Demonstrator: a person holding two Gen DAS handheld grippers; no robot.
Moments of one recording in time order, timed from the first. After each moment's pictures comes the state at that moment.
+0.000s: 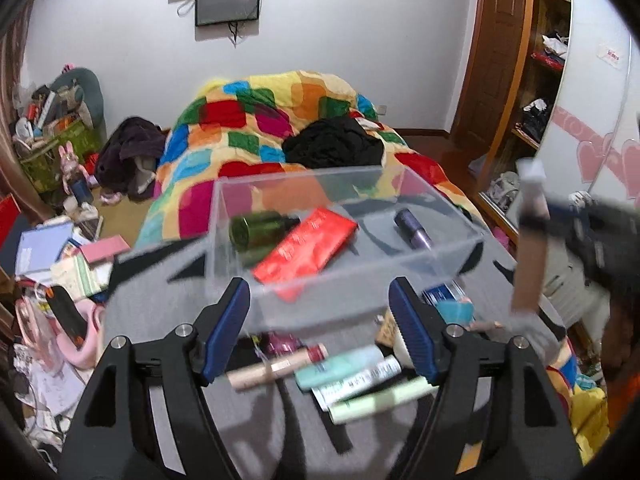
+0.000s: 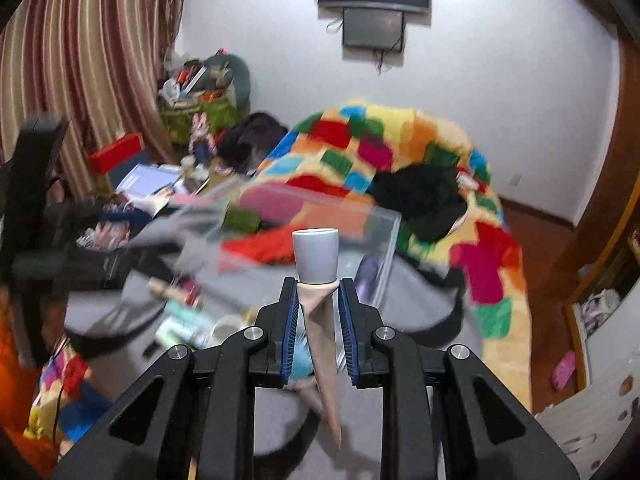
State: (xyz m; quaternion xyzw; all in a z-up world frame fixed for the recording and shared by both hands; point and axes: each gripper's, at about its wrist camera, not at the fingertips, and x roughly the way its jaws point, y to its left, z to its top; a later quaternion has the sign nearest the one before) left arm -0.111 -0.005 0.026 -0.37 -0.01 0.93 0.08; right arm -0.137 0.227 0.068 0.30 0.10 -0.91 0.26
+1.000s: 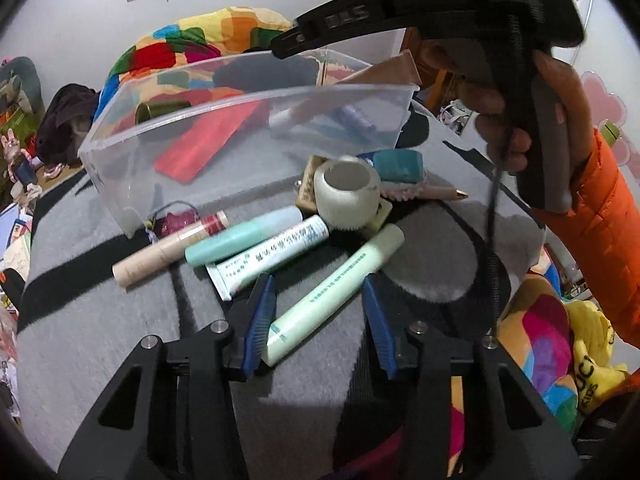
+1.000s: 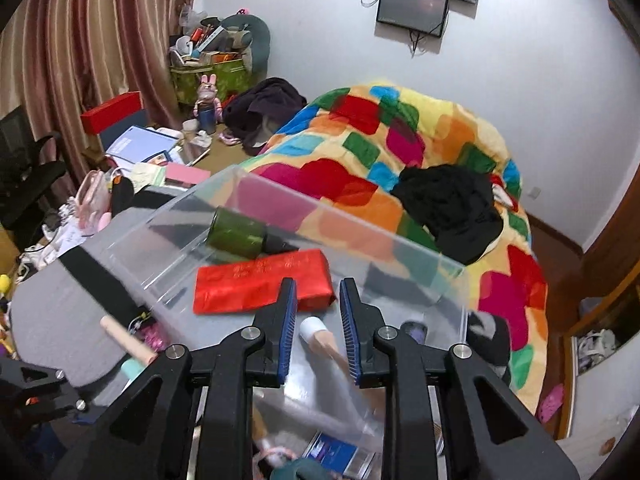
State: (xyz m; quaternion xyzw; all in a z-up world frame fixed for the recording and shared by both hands) left arm -0.076 0.035 -0.056 -0.46 0.02 0.87 0.18; right arm -0.211 0.143 0.023 0.35 0.16 -0.88 0.29
